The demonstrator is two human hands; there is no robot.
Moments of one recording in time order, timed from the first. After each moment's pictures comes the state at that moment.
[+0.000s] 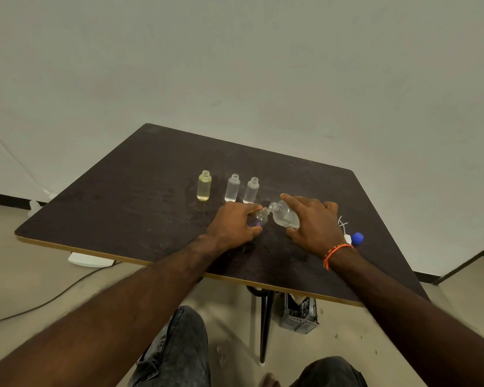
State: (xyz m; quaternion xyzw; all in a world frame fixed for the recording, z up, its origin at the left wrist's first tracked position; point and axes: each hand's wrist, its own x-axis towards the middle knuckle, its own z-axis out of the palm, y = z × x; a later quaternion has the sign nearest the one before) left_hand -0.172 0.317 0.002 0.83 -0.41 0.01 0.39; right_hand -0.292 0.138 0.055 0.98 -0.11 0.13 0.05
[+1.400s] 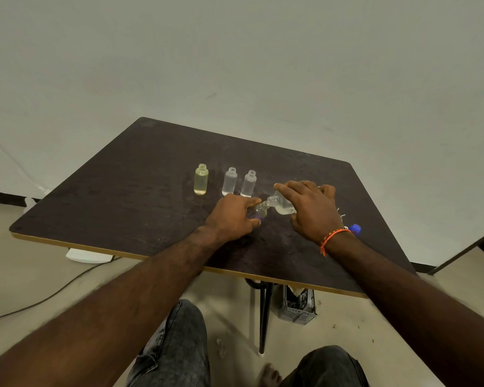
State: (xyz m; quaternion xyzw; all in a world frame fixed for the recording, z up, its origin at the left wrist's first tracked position) left_hand -0.174 0.314 0.011 0.85 -0.40 -0.02 0.35; right_hand -0.285 0.134 0.062 0.97 -0.07 0.16 0.14
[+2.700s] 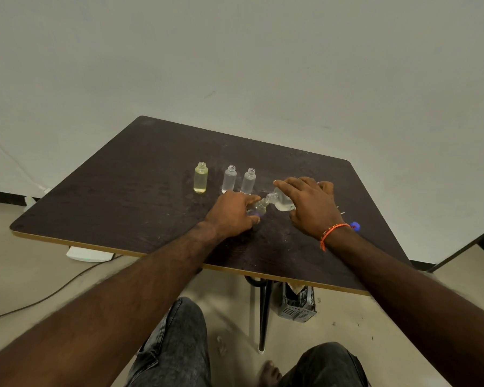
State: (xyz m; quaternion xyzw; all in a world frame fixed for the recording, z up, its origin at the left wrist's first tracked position) left_hand -0.173 0.314 0.016 0.85 -0.39 -0.05 0.34; right_hand -0.284 0.133 0.065 0.98 -0.06 0.16 0.13
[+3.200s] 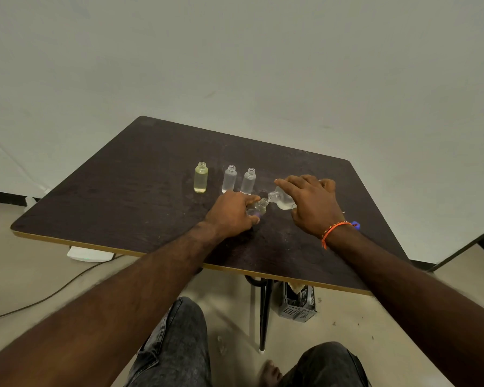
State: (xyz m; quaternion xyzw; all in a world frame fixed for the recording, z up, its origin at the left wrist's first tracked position) left_hand -0.174 0.315 0.015 0.85 -0.40 -0.04 0.34; right_hand -0.286 0.133 0.069 0.97 -0.06 0.17 0.14
